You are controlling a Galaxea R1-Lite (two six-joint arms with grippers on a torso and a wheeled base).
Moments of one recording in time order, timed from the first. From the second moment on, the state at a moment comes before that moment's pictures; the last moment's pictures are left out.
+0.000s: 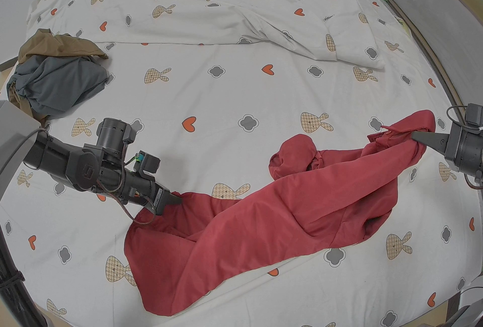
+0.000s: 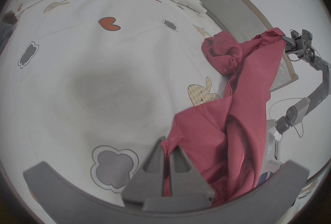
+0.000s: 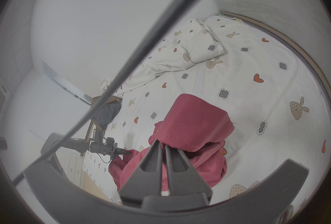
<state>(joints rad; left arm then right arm) -0.22 2.02 -1.11 -0.02 -0.48 0.27 0.15 1.23 -0.75 -0.19 0.33 0.44</state>
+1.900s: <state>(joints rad) -0.04 2.07 -1.98 0.33 -0.30 0.14 0.19 1.28 -0.73 -0.19 0.33 0.44</state>
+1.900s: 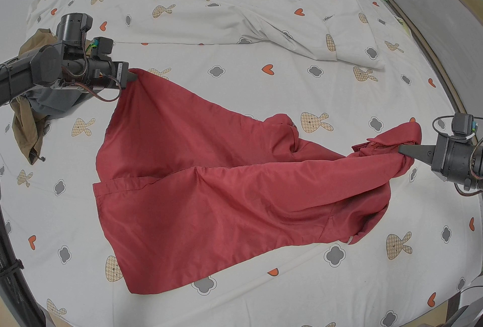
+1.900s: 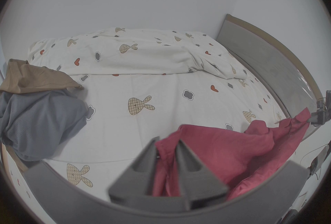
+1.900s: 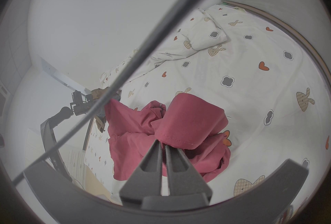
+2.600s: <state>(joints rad) -0.05 1.94 -1.62 0.32 -0.46 0.16 0.20 1.33 -0.72 -0.20 0.33 0.44</state>
